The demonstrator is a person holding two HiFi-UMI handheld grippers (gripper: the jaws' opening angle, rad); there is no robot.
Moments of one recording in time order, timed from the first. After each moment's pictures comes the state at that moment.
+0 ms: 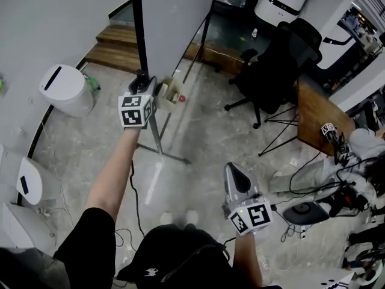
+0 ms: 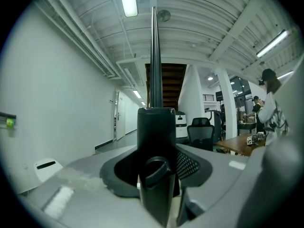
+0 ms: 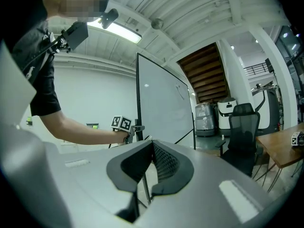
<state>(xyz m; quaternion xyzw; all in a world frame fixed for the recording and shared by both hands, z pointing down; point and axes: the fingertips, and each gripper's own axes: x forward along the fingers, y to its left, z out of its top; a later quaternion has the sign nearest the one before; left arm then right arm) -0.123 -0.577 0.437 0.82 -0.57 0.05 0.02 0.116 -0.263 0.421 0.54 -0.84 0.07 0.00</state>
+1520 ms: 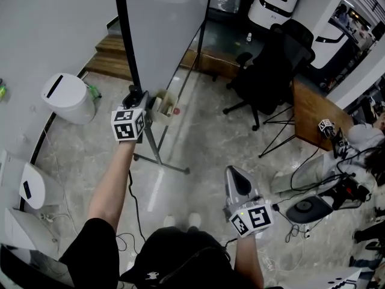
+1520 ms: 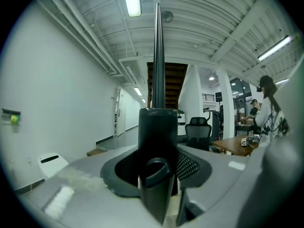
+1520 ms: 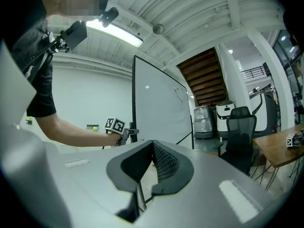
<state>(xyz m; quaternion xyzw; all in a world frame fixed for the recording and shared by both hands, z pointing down) -0.138 -0.510 0.444 0.82 -0.57 0.06 0.05 0.124 -0.215 0.417 0.54 -0.84 0.06 -0.01</state>
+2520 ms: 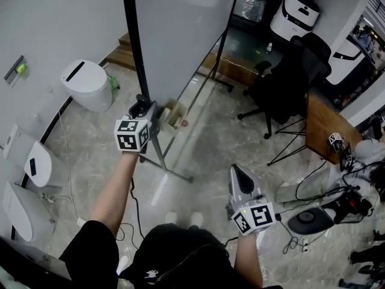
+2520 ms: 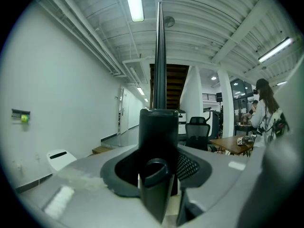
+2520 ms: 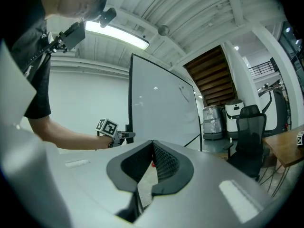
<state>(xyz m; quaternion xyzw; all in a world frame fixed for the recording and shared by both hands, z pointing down) -0.178 -0.412 0.443 0.81 -0.58 0.06 0.06 0.099 -0.192 0.413 0.50 -0.86 0.05 -0.02</state>
